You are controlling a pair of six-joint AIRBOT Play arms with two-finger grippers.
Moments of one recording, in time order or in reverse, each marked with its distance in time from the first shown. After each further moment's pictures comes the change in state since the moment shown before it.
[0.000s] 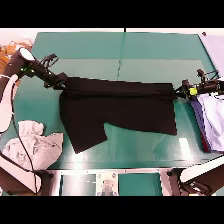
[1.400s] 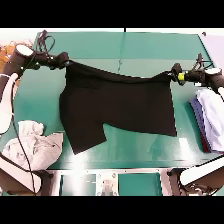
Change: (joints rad) left arm -0.022 0.011 0.042 -0.327 0.486 0.152; right arm 0.185 0.040 0.011 0.254 -0.497 -0.018
